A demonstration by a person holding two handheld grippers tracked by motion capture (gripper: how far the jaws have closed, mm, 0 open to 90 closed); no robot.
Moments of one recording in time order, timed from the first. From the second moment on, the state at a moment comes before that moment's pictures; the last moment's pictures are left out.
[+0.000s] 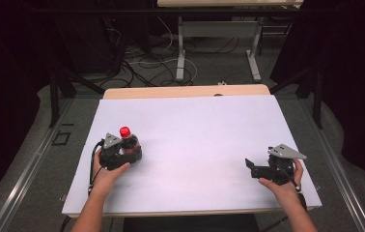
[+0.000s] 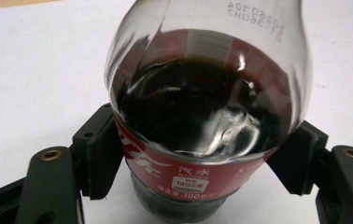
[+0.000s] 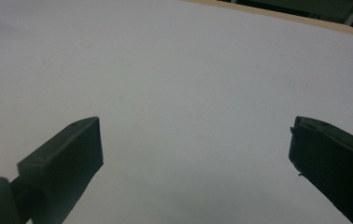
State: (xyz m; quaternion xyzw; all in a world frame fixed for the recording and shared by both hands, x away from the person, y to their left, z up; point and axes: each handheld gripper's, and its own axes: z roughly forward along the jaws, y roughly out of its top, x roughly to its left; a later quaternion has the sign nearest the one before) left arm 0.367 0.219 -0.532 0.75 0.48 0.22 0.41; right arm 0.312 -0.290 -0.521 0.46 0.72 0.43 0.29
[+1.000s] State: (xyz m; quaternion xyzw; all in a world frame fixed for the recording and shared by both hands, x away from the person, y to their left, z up) left arm 0.330 0.138 -0.491 0.79 0.38 0.18 0.45; right arm 0.313 -0.235 -0.456 0.39 0.76 0.47 0.24
